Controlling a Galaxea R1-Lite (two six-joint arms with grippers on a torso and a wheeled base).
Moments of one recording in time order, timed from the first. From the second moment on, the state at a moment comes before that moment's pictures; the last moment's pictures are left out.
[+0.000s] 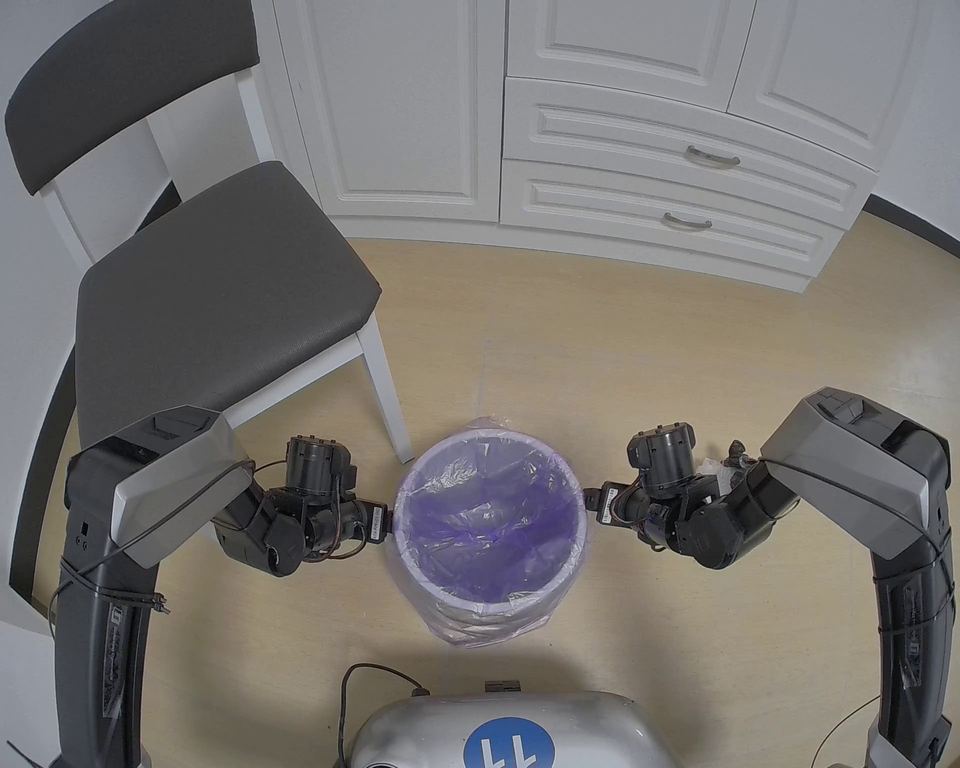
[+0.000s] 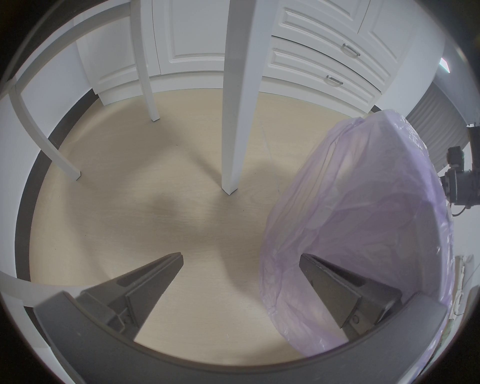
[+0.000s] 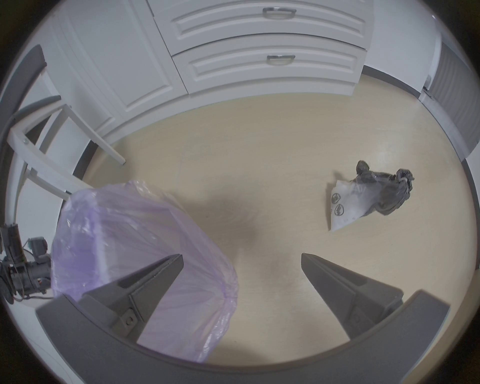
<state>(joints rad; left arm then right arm) -0.28 2.51 -1.19 -0.70 0.00 -0.02 0.42 2.40 -1.18 -0.62 -0.28 0.44</state>
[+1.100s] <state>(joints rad) -0.27 2.50 -1.18 -0.70 0.00 0.00 0.40 2.54 -1.22 -0.61 -0.27 0.41</state>
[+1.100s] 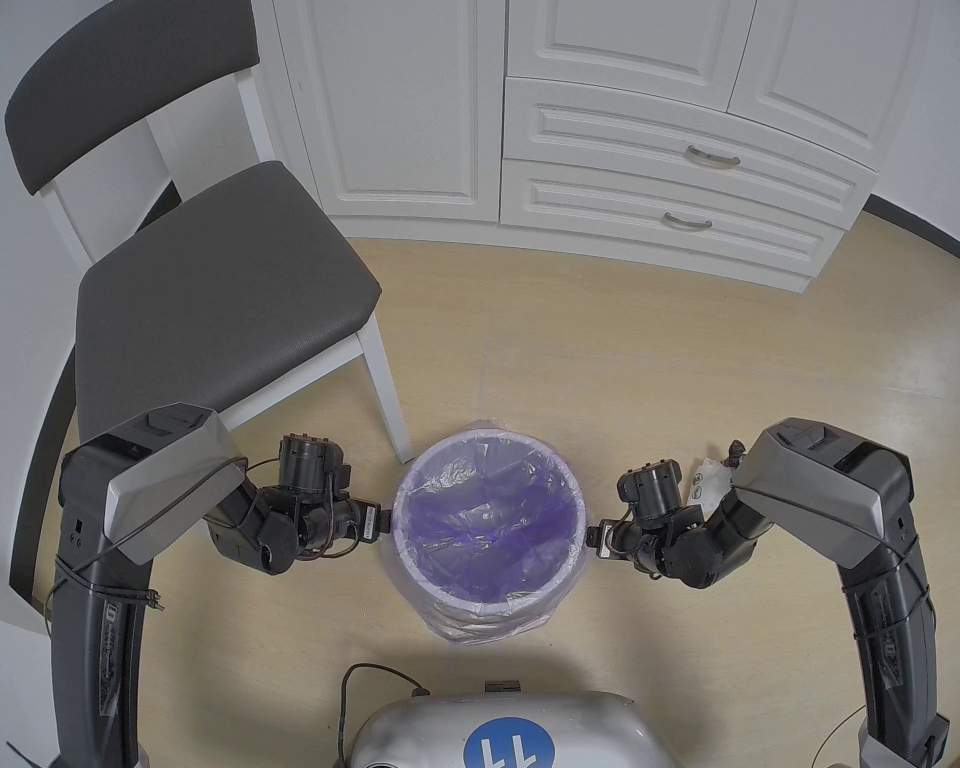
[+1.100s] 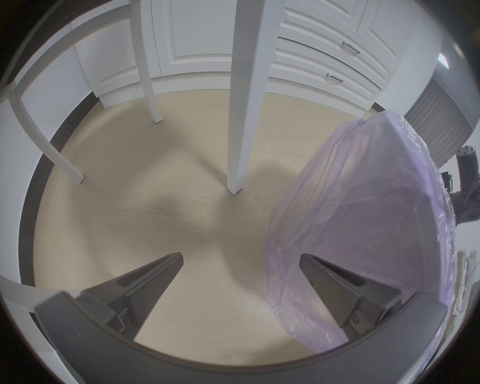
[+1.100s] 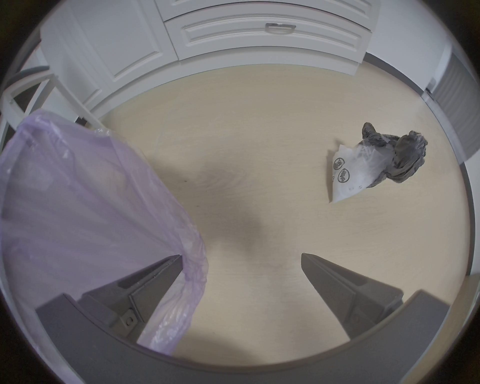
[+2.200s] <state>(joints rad) -0.24 2.44 -1.11 -0.76 -0.02 0.09 0.44 2.51 -1.05 -0.70 -0.12 0.33</state>
